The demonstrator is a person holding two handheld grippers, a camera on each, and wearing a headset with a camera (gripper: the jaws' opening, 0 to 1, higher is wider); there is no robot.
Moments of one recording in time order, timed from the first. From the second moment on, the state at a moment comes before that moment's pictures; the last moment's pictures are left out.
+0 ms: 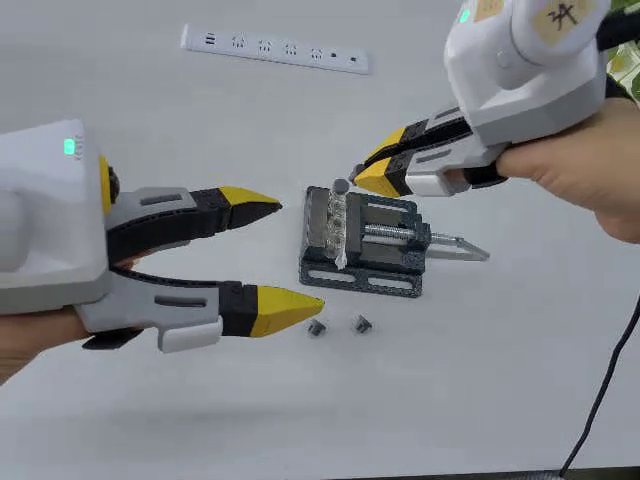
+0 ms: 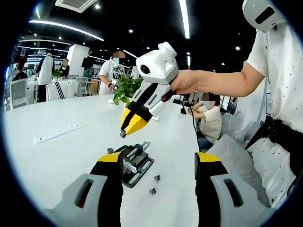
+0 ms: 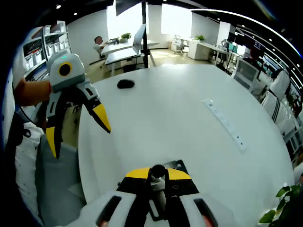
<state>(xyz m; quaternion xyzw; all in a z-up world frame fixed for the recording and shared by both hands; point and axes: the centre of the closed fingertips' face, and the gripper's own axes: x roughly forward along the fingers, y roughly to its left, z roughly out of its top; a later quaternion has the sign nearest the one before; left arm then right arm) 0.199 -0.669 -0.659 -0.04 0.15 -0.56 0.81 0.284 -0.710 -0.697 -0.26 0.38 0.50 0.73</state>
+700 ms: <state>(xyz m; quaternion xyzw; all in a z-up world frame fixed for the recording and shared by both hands) 0.198 -0.663 -0.688 0.00 0.17 -0.56 0.81 0.310 -0.719 -0.764 -0.33 0.43 0.47 0.69</state>
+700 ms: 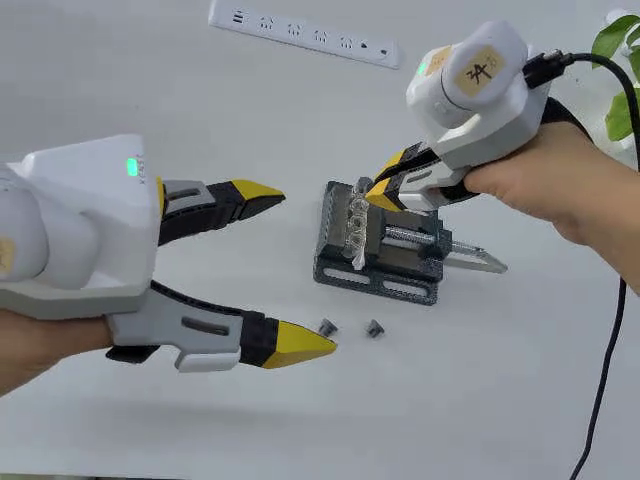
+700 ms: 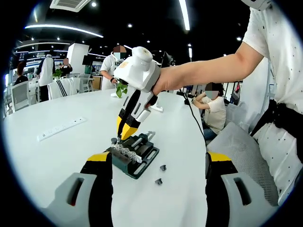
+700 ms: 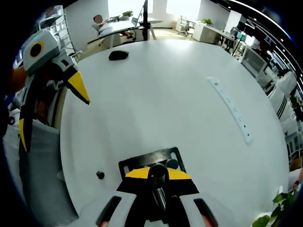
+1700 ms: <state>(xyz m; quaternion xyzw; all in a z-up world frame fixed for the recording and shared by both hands) 0.190 -0.665 -0.693 -0.02 0.17 -0.57 0.81 0.315 -0.720 -0.782 -0.33 0.45 0.46 0.69</state>
